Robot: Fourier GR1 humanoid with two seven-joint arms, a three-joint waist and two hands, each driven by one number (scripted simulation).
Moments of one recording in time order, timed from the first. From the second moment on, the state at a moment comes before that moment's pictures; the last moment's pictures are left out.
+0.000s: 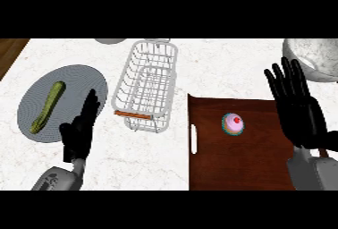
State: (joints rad) left arm -0.14 0.31 -0.31 -1.38 0.23 0.44 -0.03; right arm -0.19 -0.23 0.00 -1.57 -0.48 0.12 -0.23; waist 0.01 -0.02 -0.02
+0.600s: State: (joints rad) left arm -0.12 0.43 -0.26 -1.45 0.34 0.25 0.05; right arm -0.19 -0.31 0.18 -1.61 -0.17 0.13 -0.16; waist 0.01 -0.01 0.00
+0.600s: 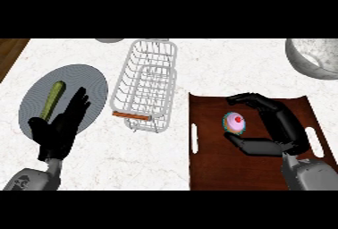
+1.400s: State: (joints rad) left arm -0.07 0.48 -0.19 -1.53 0.38 0.18 0.11; right arm -0.30 -0.75 0.25 -1.82 0.25 0.32 0.00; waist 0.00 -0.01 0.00
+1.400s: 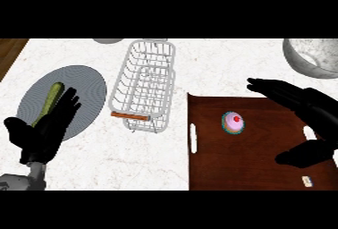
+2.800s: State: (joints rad) left arm -0.07 0.39 -0.08 -1.53 0.28 0.07 0.15; right arm -0.30 -0.47 0.44 -1.68 0.74 0.39 0.24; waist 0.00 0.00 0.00
